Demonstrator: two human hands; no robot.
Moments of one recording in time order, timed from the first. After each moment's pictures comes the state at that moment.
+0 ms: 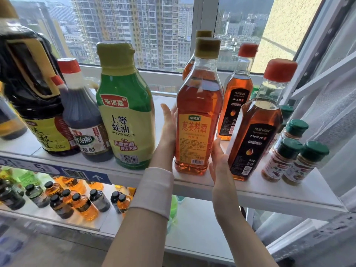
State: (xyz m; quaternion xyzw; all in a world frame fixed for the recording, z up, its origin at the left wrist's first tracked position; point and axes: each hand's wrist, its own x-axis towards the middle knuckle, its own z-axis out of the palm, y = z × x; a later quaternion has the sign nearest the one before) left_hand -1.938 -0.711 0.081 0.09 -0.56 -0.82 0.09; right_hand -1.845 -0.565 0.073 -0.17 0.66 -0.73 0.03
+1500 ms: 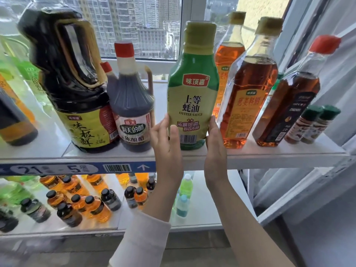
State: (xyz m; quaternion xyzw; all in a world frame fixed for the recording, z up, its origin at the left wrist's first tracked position) left_hand -1.794 -0.776 0.063 0.07 -0.67 -0.68 0.29; right_hand -1.811 -0.697 0.055 -0.10 0.66 -0.73 -0.11
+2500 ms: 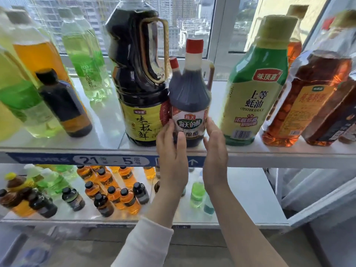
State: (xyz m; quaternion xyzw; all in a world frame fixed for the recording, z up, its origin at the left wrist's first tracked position) left_hand -1.757 -0.875 0.043 0.08 -0.74 -0.59 0.30; right_hand -1.776 -0.805 0.046 -0.11 0.66 -0.74 -0.13
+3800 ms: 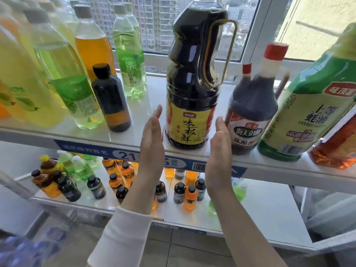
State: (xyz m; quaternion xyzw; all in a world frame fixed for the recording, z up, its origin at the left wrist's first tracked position) left_hand -1.740 -0.989 0.072 0.11 -0.66 -0.69 0.28; right_hand -1.763 -0.881 0.055 -0.14 0.70 -0.69 -0.08
